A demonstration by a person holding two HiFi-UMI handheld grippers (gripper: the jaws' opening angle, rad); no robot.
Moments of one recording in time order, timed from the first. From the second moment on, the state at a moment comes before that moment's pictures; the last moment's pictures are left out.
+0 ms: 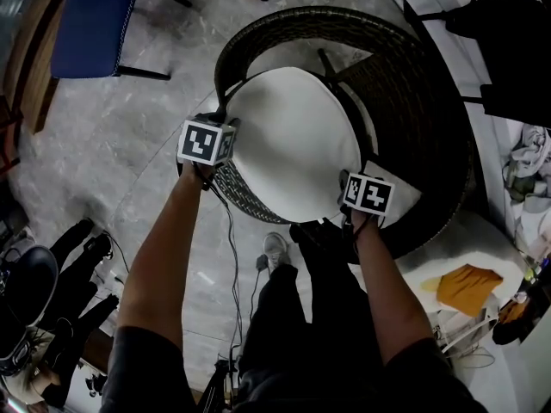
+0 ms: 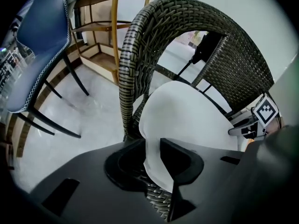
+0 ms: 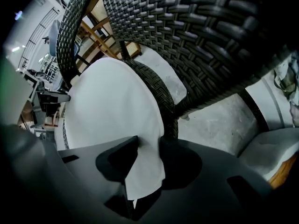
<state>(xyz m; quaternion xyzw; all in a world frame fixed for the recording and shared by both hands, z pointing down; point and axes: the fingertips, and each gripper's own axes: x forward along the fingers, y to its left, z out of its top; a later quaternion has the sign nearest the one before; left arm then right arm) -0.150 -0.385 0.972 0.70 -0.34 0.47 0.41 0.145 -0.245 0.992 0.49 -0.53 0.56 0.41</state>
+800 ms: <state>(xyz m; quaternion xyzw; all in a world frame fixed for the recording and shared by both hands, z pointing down) -0.147 -0.398 0.862 0.75 -0.38 0.44 0.32 0.145 -0.245 0.898 0.54 -0.56 0.52 0.33</state>
